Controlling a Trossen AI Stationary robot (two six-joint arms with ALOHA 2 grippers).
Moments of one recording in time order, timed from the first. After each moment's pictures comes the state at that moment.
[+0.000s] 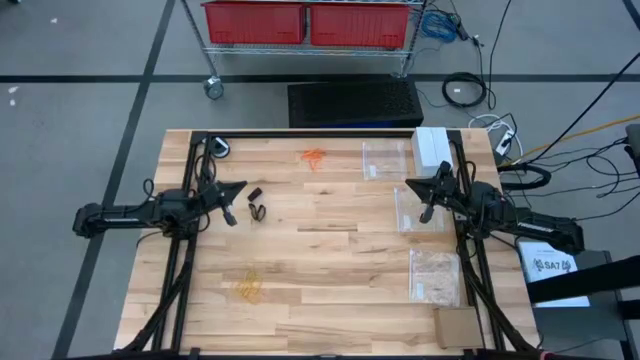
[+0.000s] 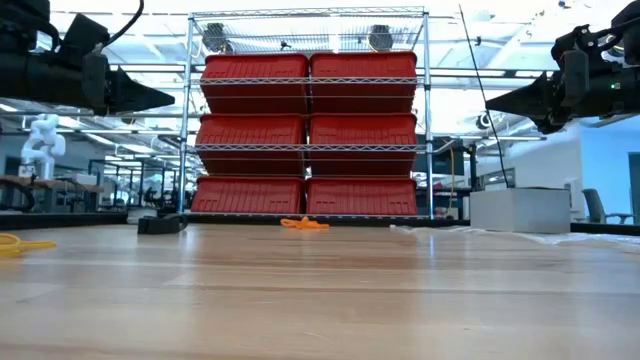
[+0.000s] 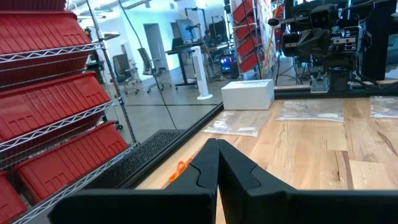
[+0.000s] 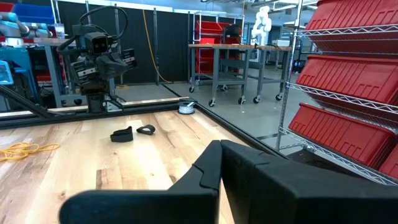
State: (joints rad) left arm 0.03 0.03 0.01 0.07 -0.45 0.22; right arm -0.25 0.01 0.01 0.04 0.18 -0.01
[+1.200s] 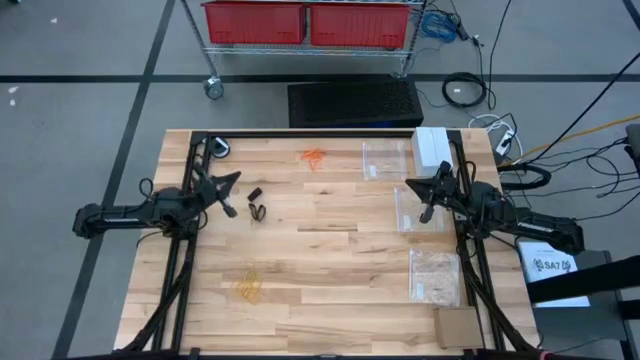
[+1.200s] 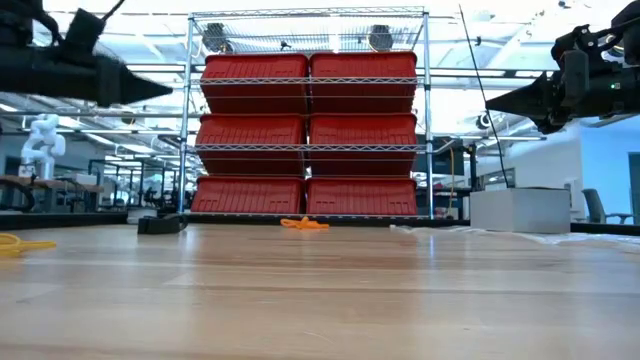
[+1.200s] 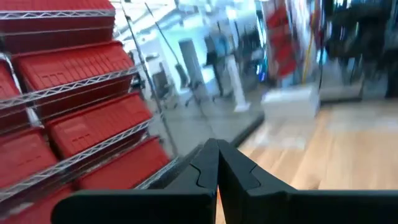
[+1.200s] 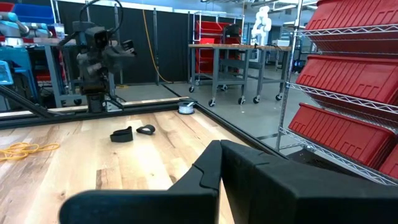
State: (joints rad) left arm 0.04 0.03 0.01 0.22 -0.55 0.33; right arm -0.25 0.01 0.01 0.04 0.18 -0.01
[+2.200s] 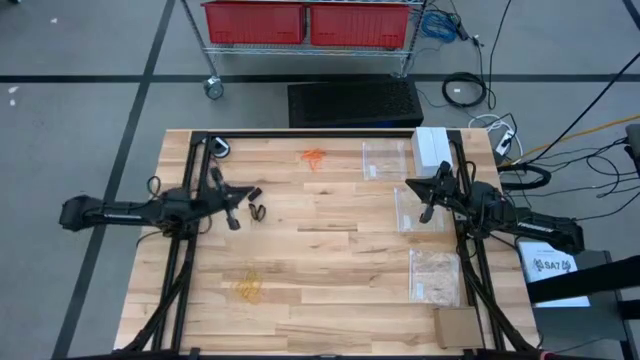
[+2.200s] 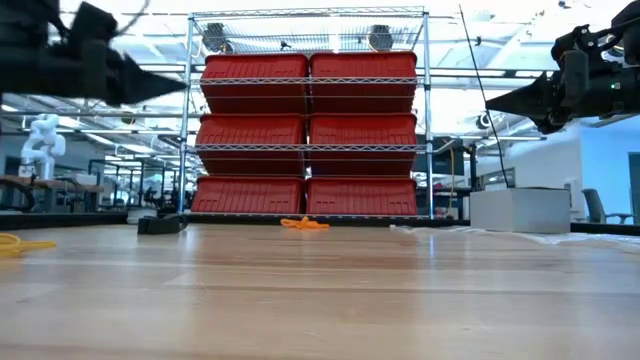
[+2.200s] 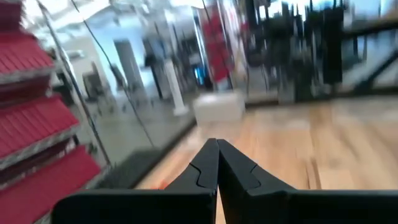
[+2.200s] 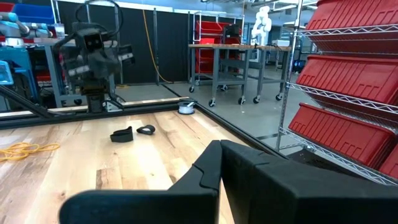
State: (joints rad) left arm 0.04 0.38 0.03 0.39 -0.31 0.27; right arm -0.25 0.01 0.01 0.04 0.18 -0.01
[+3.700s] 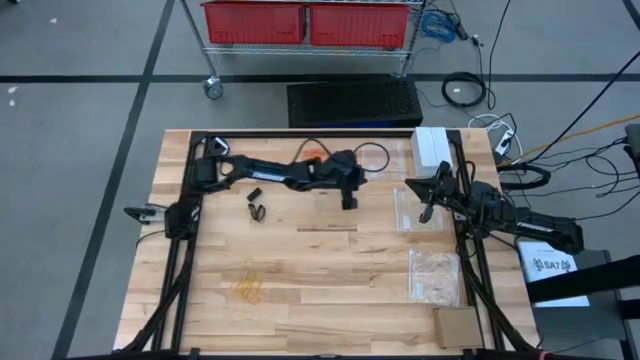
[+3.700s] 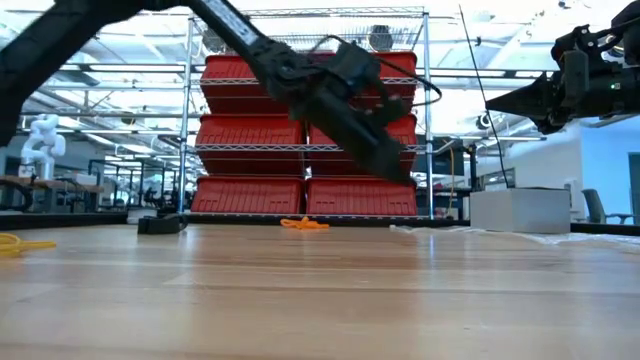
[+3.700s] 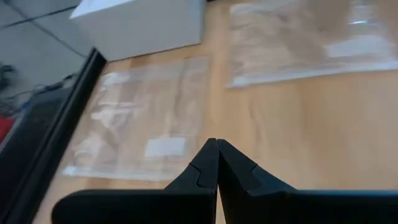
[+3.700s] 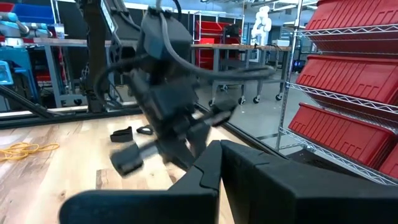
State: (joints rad) left arm 0.24 2.18 1.53 0.11 -0.08 0.35; right arm -0.25 0.01 0.01 0.04 0.18 -0.01
